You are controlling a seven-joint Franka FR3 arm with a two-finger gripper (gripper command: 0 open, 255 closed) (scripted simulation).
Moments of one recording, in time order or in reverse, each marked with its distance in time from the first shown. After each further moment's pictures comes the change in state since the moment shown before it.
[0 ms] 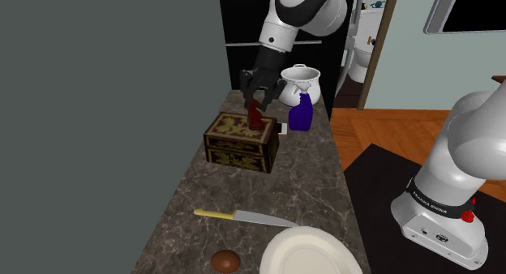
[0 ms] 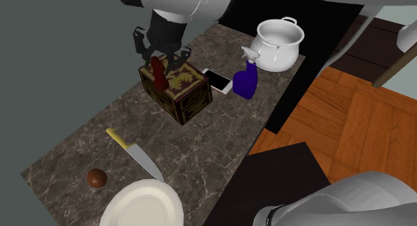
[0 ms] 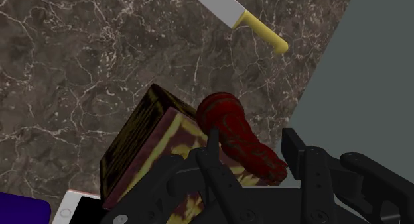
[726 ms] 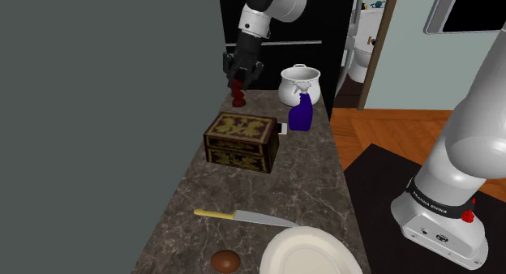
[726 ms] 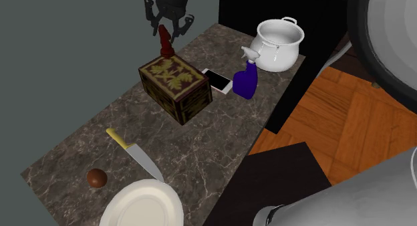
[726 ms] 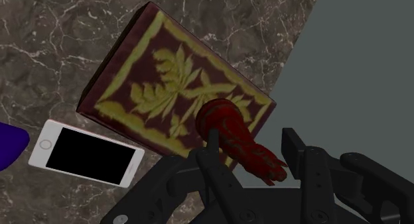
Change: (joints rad) arm -0.066 0.336 -0.067 0.412 -0.073 -0.109 -0.055
